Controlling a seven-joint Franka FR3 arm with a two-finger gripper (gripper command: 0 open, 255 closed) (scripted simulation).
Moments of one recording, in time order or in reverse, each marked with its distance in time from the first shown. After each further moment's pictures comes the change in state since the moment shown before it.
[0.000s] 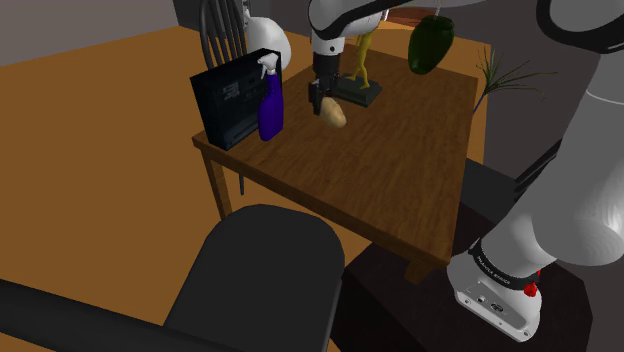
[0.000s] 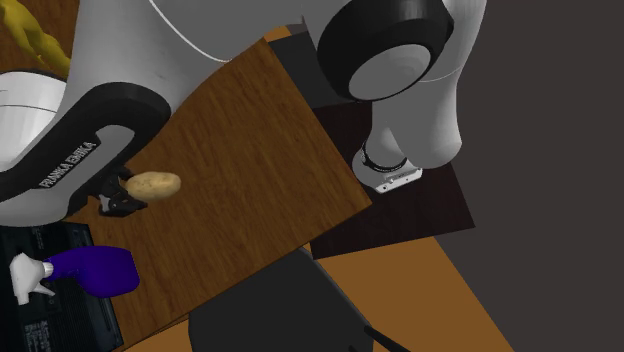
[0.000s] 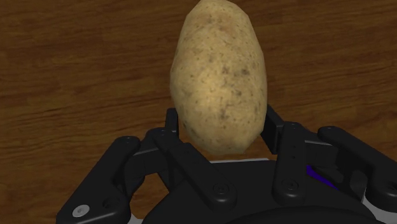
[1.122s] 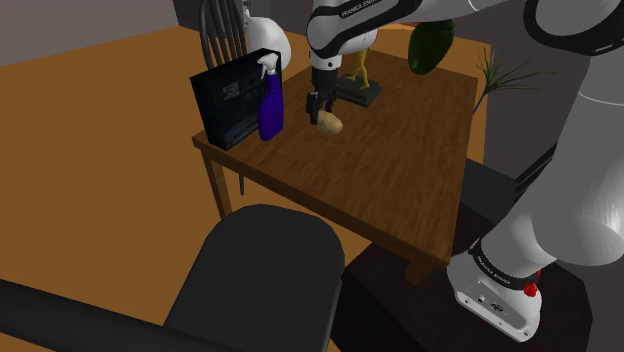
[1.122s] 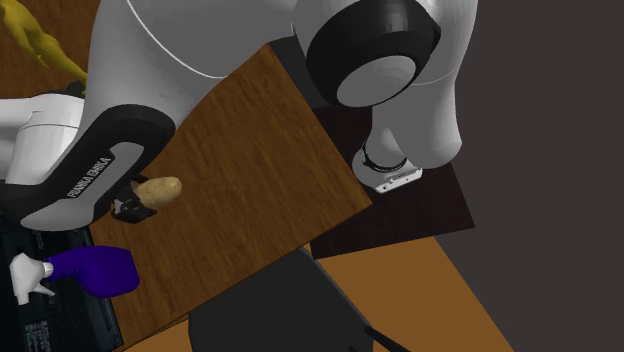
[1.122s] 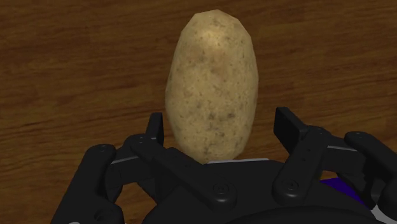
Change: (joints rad) arm -0.001 0.037 0.002 -0.050 0.008 0.087 -0.008
